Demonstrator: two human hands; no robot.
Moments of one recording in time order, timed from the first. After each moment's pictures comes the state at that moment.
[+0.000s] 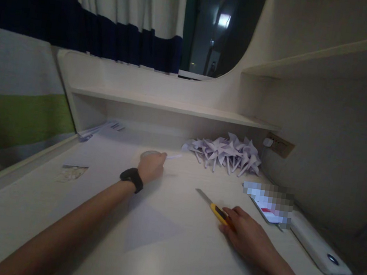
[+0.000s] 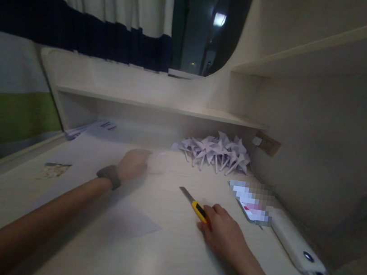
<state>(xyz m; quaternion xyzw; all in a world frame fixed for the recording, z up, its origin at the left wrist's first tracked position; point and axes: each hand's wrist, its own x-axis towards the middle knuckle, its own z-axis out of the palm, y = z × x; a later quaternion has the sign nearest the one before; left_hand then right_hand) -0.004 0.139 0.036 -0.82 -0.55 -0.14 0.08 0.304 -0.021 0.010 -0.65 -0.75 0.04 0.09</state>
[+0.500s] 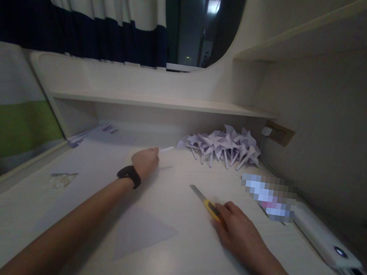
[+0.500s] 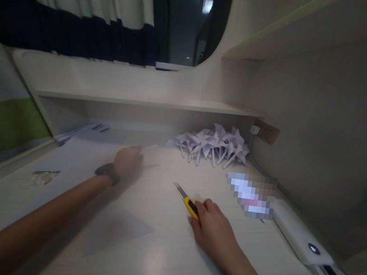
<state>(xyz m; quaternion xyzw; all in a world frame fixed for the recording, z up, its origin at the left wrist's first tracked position) 0.008 0.169 0.029 -0.77 -0.61 -0.12 0.13 0.293 -0.017 -0.004 -0.62 -0.77 0.06 0.14</state>
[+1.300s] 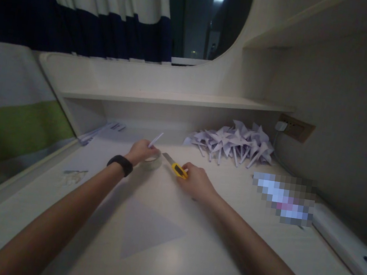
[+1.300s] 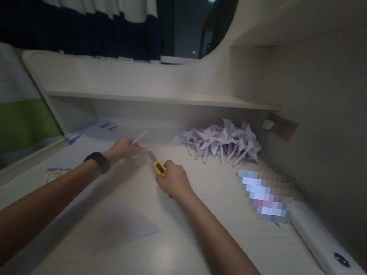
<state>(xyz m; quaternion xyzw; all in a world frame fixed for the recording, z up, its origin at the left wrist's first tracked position) -0.042 0.205 0.037 -0.70 -0.66 -0.25 -0.12 0.186 0.093 0.028 -0.60 -0.75 0.14 0.24</state>
